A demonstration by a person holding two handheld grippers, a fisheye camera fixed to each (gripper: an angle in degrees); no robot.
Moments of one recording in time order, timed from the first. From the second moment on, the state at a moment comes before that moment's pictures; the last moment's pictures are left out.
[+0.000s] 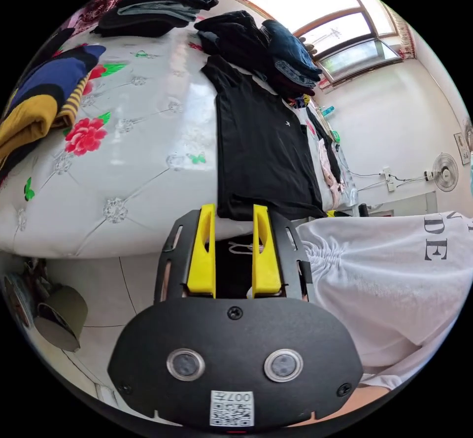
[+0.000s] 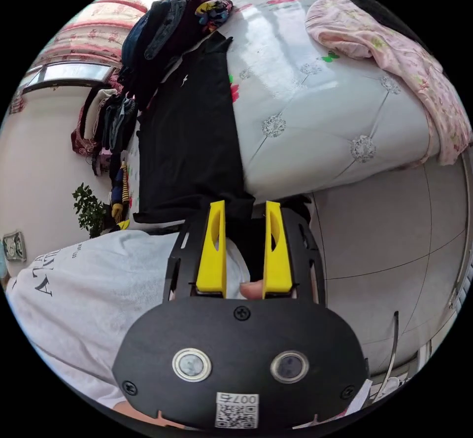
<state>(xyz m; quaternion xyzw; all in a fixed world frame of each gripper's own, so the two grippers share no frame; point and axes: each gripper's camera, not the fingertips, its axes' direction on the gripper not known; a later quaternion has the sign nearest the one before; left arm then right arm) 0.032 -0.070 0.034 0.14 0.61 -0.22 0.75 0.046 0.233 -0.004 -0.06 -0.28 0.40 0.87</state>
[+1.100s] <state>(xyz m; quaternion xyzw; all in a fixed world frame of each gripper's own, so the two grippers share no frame) 0.081 -0.100 0.072 -0.04 0.55 -0.27 0.79 0.059 0.263 -0.100 -0.01 -0.37 0.36 0.86</state>
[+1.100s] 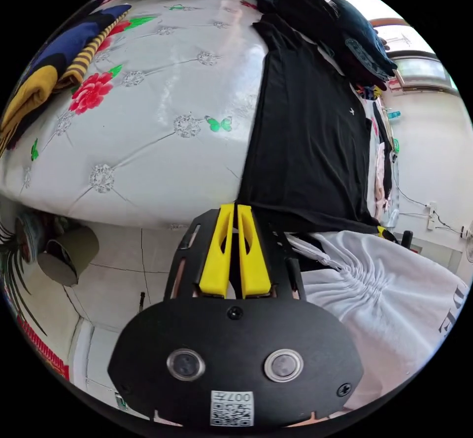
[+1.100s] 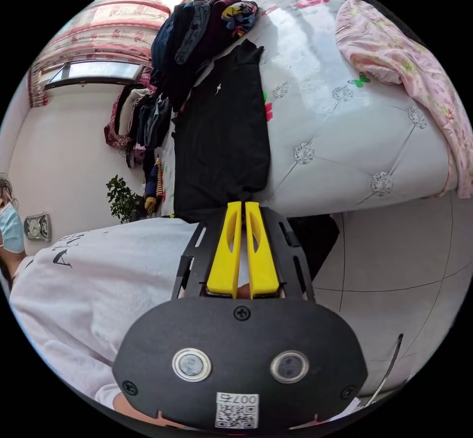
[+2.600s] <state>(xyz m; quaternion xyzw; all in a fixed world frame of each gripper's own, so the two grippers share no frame) 0.112 0.003 0.139 0.07 0.58 -0.27 0.77 -0.030 0.264 -0.087 -0.05 -0.24 0.22 0.94</state>
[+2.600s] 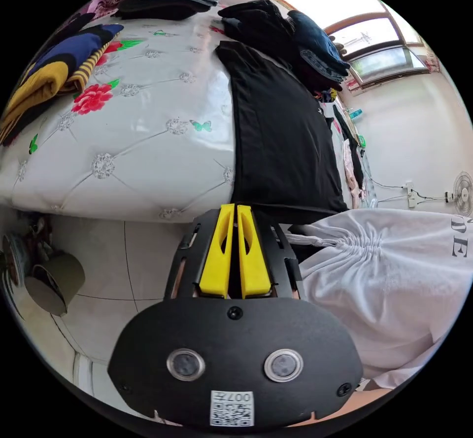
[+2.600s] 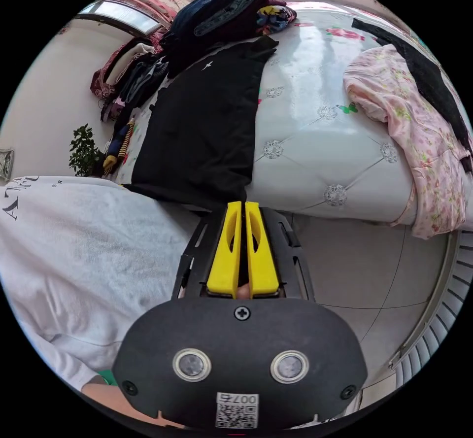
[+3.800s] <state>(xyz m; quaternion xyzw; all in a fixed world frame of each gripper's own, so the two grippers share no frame) 0.106 -0.380 0.062 0.27 0.57 0.06 0.77 0.246 0.077 0.016 0.14 -0.29 0.42 0.85</state>
